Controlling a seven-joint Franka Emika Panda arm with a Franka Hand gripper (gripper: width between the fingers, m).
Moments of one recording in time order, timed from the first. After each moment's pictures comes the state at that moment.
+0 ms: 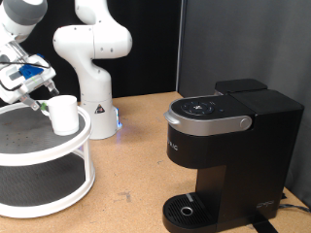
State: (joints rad) arm -0.16 -0.82 -0.96 -2.88 0.08 2.11 -1.14
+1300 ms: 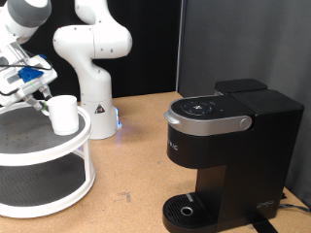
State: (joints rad) arm -0.15 -0.78 -0.92 -2.89 0.10 2.18 -1.06
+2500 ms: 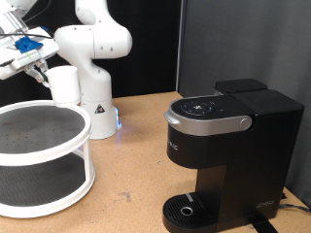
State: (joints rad) arm -0.16 -0.88 -0.76 -2.79 0.15 2.03 -0.83
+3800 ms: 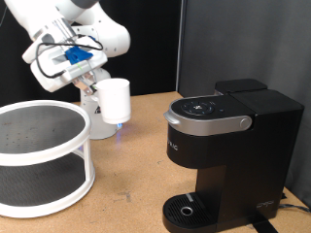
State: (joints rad) arm 0.17 -0.75 -0.58 -2.84 0.40 2.46 -0.63
